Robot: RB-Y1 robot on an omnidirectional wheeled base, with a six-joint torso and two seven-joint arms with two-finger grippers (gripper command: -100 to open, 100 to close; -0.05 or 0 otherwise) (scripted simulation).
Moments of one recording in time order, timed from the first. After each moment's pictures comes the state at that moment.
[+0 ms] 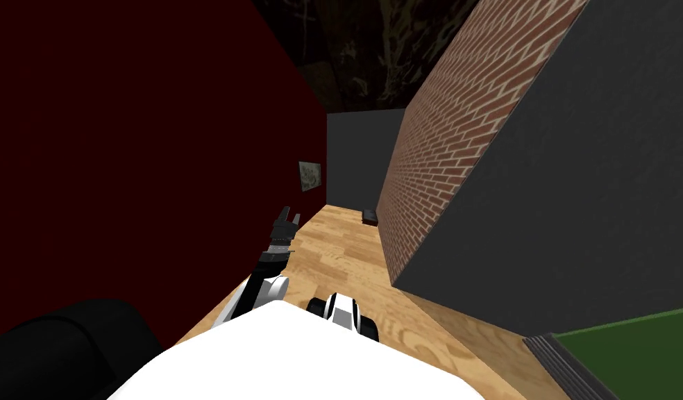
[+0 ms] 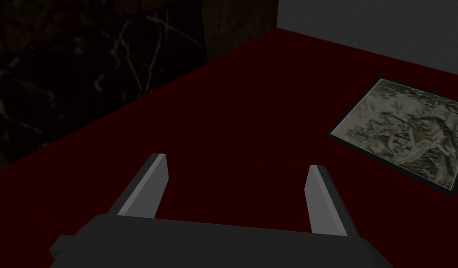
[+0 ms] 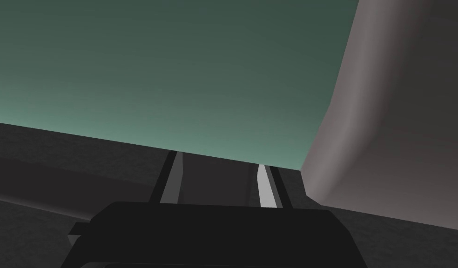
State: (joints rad) left arm 0.54 -0.03 0.05 -2.28 -0.03 -0.44 0.15; right arm 1.14 -1.00 -1.08 -1.51 0.90 0.22 0.75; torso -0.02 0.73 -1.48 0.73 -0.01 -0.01
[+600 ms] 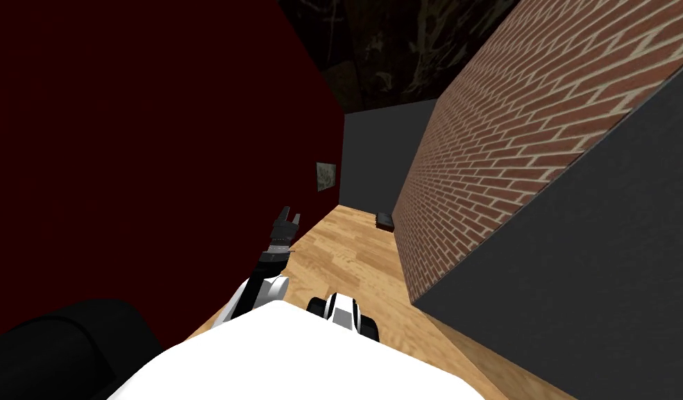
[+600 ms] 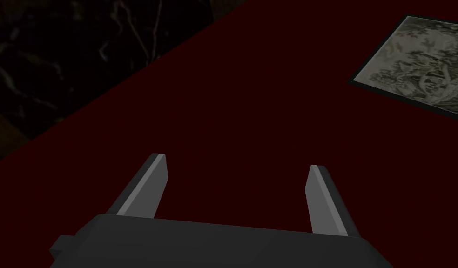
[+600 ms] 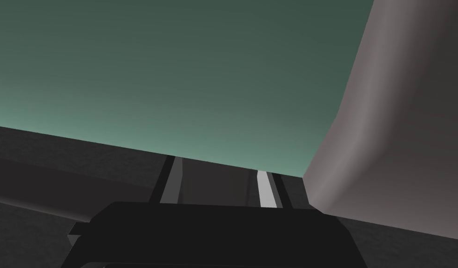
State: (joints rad) left arm 0.54 -0.03 0.05 -2.28 -0.03 -0.44 0.15; right arm 1.20 -1.01 -1.08 -1.35 0.87 0.28 0.74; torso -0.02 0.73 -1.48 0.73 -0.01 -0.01
